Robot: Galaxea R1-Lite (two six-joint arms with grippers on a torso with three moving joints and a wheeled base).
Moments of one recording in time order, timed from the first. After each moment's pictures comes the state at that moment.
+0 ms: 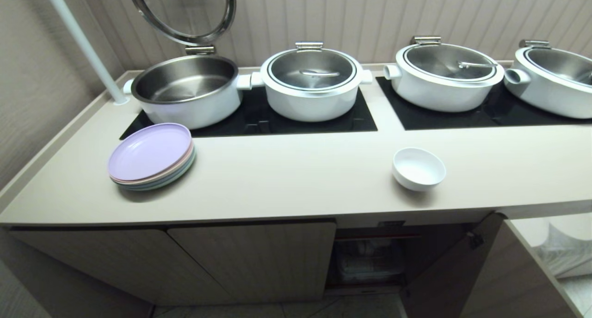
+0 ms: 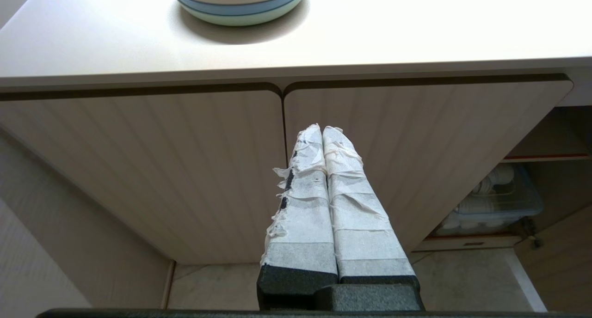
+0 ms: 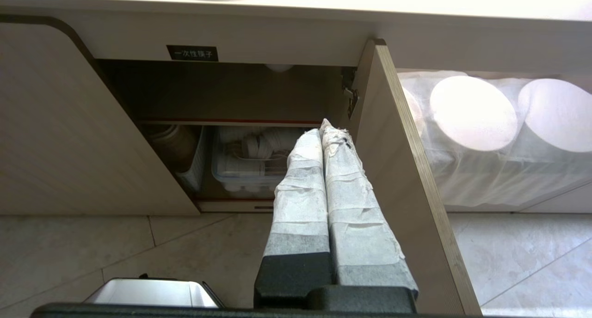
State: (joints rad) left arm 0.00 0.00 0.00 0.00 -0.01 -0.01; right arm -0.01 0.10 0.00 0.00 -0.02 -0.08
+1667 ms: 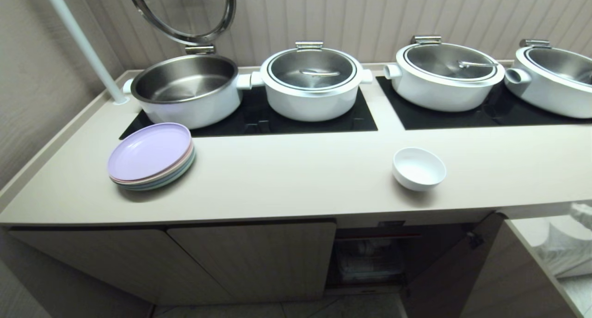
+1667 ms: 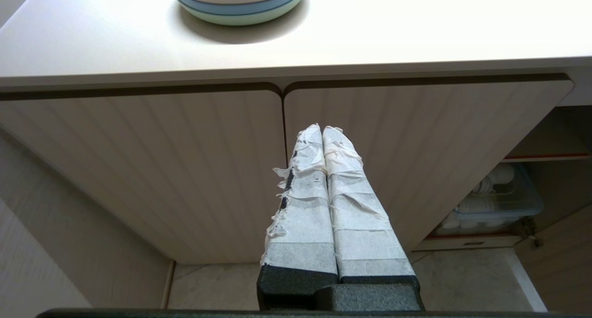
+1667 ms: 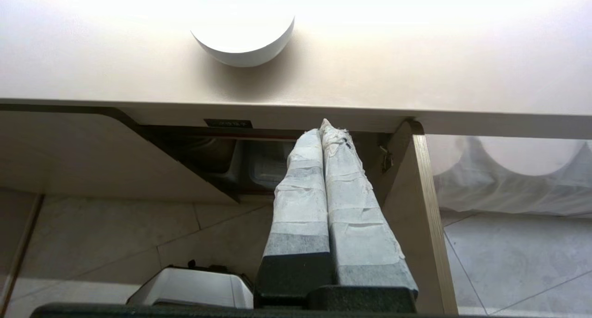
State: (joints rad) left arm 0.00 0.00 0.00 0.00 -0.01 -0.01; right arm -0.02 0.90 -0.50 -0.15 0.09 -0.02
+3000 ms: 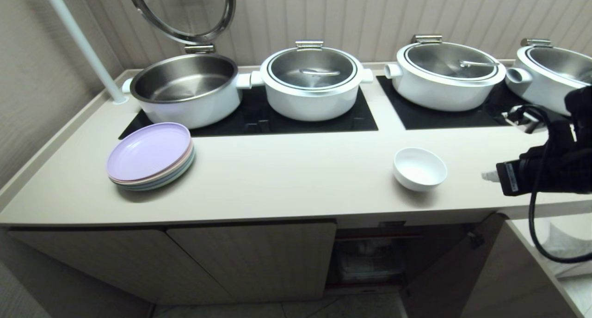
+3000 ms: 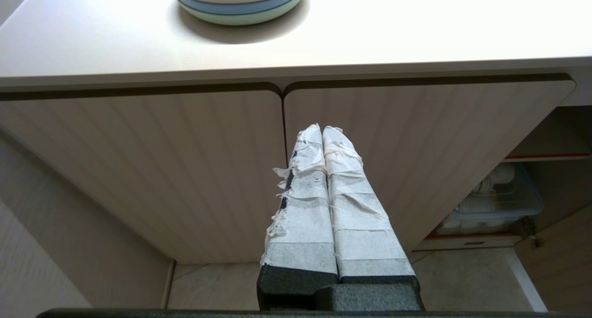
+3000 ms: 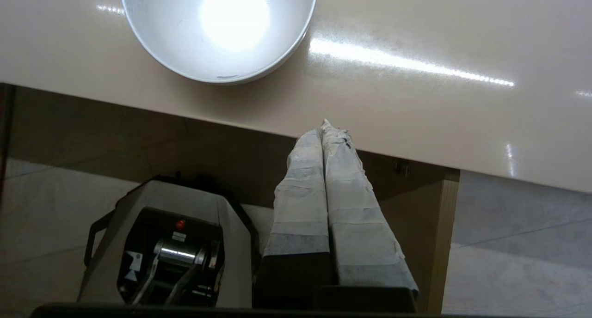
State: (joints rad) left arm 0.00 0.00 0.00 0.00 -0.01 -0.01; right arm 0.02 1.53 -1.06 0.16 0.10 -0.16
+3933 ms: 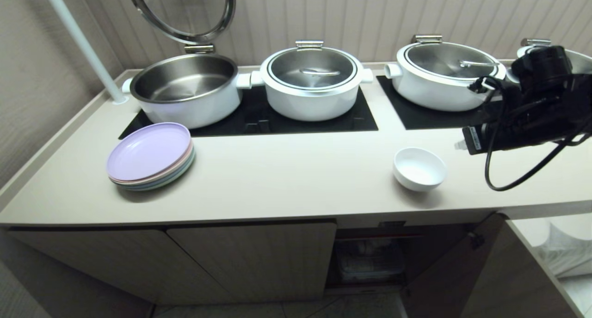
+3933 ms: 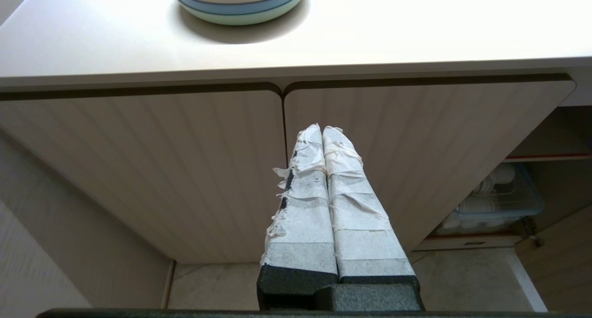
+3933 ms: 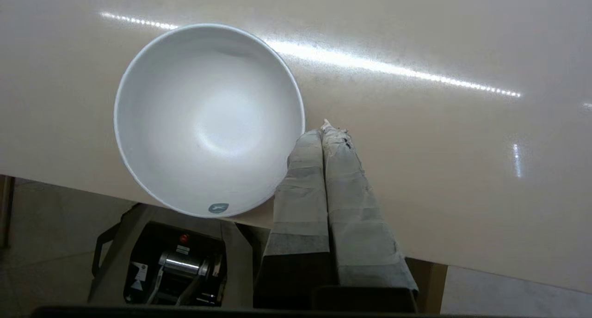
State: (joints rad) left arm 0.00 0.00 0.00 0.00 -0.01 -0.01; right arm 0.04 1.82 -1.55 0.40 0.10 -0.15
